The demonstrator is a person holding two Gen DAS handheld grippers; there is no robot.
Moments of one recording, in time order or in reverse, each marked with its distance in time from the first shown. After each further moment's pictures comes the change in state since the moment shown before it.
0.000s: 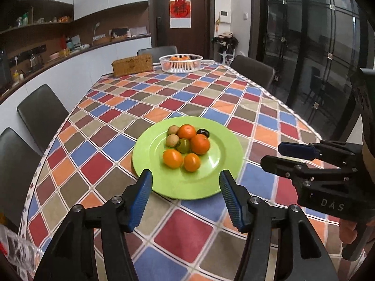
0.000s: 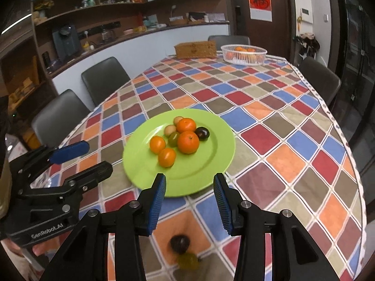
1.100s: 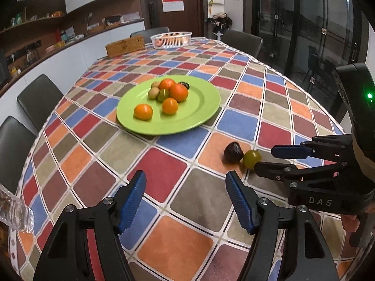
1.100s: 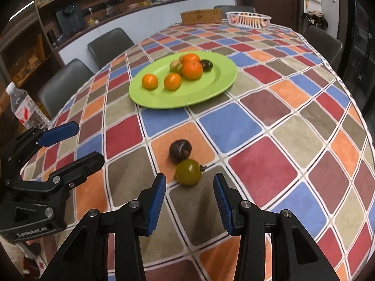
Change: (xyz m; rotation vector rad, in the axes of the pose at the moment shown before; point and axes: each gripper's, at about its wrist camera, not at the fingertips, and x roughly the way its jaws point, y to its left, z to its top) left arm -0.006 -0.042 -0.078 0.045 0.121 0.015; right arm 0.001 -0.009 -0.091 0.003 0.186 0.052
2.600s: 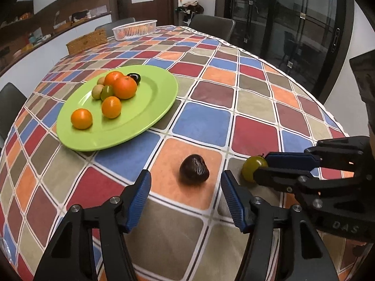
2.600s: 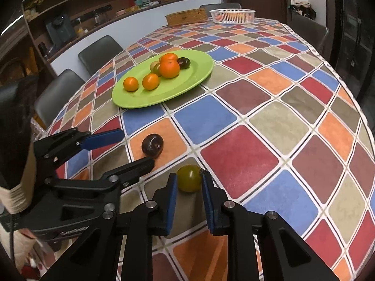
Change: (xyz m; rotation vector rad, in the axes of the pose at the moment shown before) left arm 0.069 -0.044 0.024 0.097 0.061 -0.159; right arm -0.003 -0.034 -0.009 0.081 -0.016 0.001
